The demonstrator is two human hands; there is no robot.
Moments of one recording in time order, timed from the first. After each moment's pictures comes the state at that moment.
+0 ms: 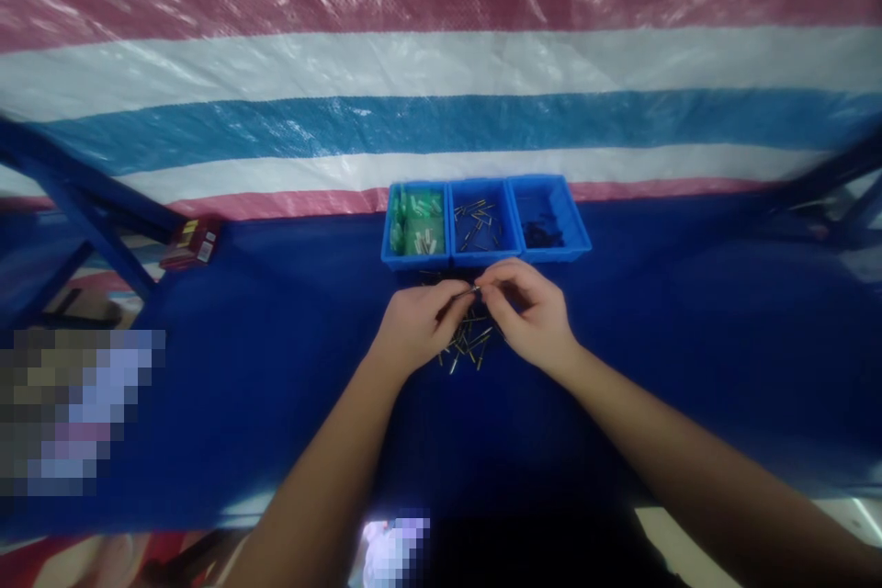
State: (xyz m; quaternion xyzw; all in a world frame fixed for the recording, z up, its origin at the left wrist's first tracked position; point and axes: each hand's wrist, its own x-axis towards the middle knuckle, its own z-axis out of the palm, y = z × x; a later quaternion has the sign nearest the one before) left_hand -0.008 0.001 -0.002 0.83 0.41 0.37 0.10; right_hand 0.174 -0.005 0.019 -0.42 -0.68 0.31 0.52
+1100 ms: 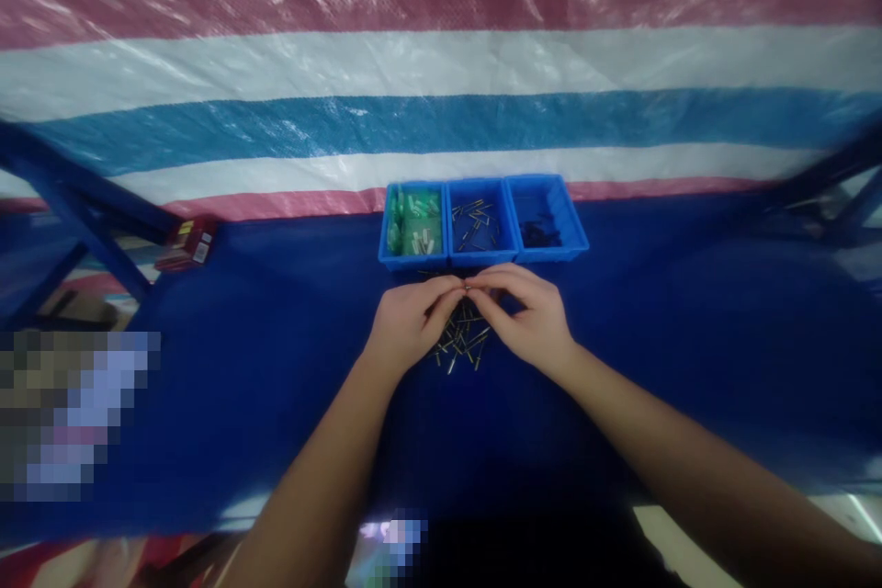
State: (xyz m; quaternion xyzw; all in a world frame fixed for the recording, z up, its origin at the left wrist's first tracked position) left_hand -0.013 0.003 -0.002 0.80 0.42 0.42 0.08; right_hand 0.175 -0.002 0.014 -0.40 -0.72 0.24 0.51
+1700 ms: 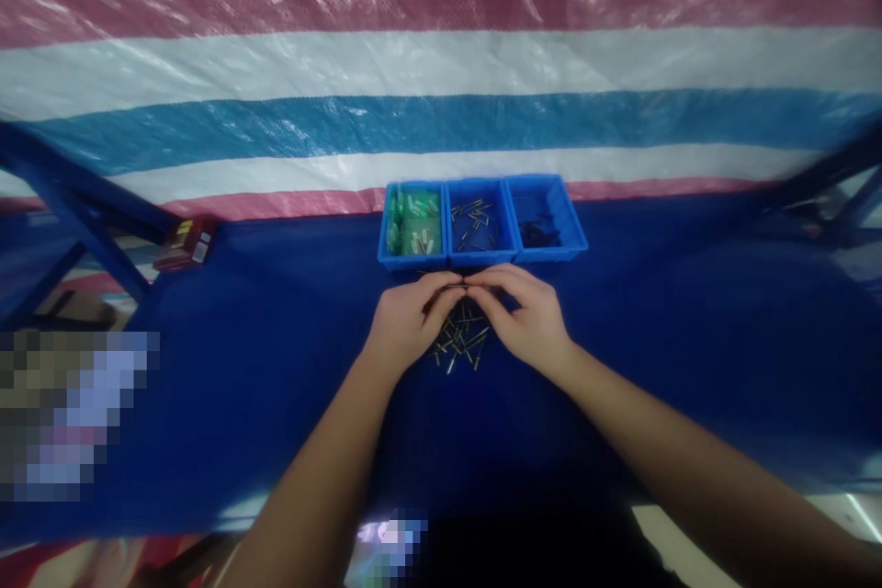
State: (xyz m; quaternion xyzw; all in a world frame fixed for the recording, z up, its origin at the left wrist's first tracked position) left_hand -0.013 0.003 -0.002 0.79 0.43 0.41 0.10; right_hand 0.175 -0.002 0.013 -0.42 -0.73 0.23 0.49
